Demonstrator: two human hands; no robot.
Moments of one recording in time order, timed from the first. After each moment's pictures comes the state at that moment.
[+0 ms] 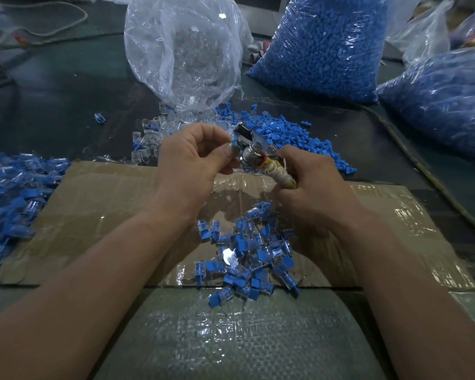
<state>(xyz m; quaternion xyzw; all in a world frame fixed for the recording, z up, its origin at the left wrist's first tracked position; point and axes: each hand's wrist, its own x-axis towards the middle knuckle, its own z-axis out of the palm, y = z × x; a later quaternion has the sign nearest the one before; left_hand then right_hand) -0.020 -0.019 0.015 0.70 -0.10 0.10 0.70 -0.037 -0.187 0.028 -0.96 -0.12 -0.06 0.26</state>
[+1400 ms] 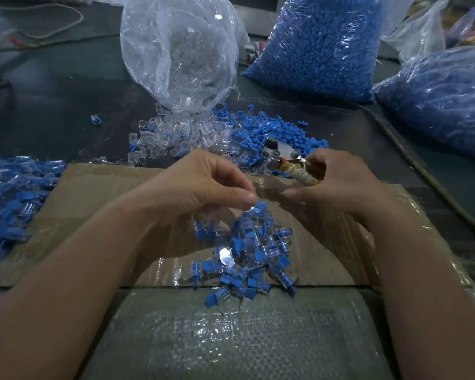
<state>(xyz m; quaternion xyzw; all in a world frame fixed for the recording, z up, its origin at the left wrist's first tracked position) -0.016 0.000 0.024 0.74 -0.20 -0.26 0.58 -0.024 -0.233 0.026 -0.97 -0.01 -0.02 0.23</state>
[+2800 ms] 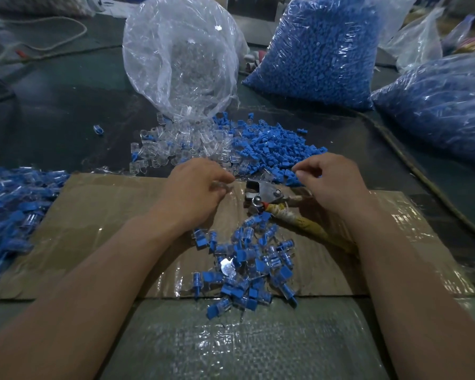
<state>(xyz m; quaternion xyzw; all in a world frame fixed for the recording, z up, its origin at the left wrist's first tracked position) 0.002 -0.010 -0.002 0.93 -0.21 0.10 0.28 -0.005 -0.229 0.010 -0.97 0.01 -0.12 0.22</state>
